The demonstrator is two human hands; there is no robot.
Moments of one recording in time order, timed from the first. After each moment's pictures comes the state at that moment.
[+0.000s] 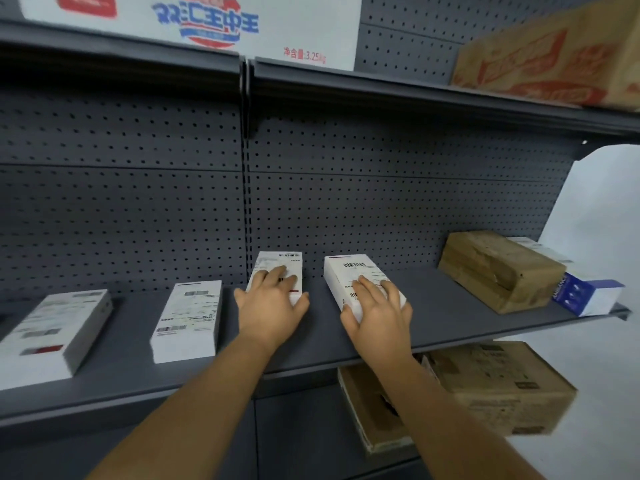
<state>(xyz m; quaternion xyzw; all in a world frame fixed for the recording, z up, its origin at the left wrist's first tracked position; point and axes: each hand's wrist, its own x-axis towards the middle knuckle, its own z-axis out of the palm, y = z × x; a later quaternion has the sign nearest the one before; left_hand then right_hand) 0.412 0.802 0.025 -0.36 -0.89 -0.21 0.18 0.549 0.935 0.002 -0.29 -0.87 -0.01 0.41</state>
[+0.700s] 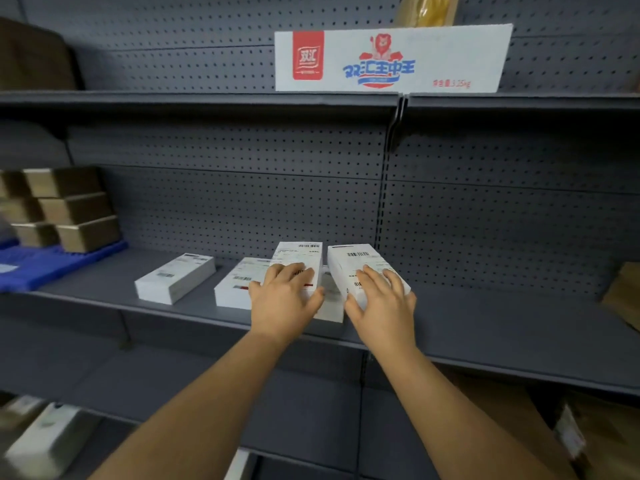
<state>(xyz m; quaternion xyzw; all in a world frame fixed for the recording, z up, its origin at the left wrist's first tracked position) 0.439 0.606 0.045 -0.22 -0.90 -0.21 0.31 0.493 0.778 0.021 -0.09 -0.90 0.11 0.41</state>
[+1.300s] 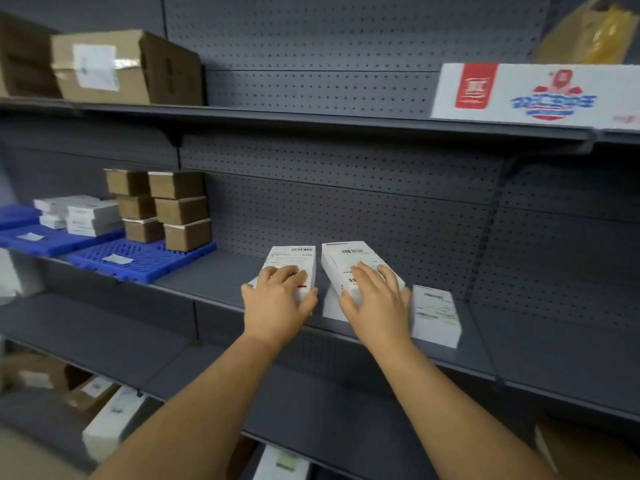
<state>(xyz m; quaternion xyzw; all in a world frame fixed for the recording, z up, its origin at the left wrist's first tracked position) 0.385 0.361 0.058 -0.14 -0.91 -0.19 0.33 0.413 0.540 0.053 -0.02 -0.92 0.11 0.37</state>
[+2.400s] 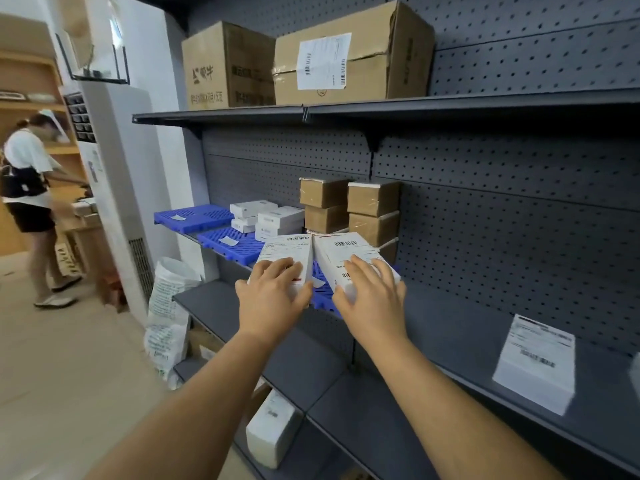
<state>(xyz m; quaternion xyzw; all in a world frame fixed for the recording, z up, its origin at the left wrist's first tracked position) 0.203 -0.052 0.053 0.04 -0.91 -0.14 0.38 0.173 0.121 0.051 0.16 -0.91 0.21 0.33</state>
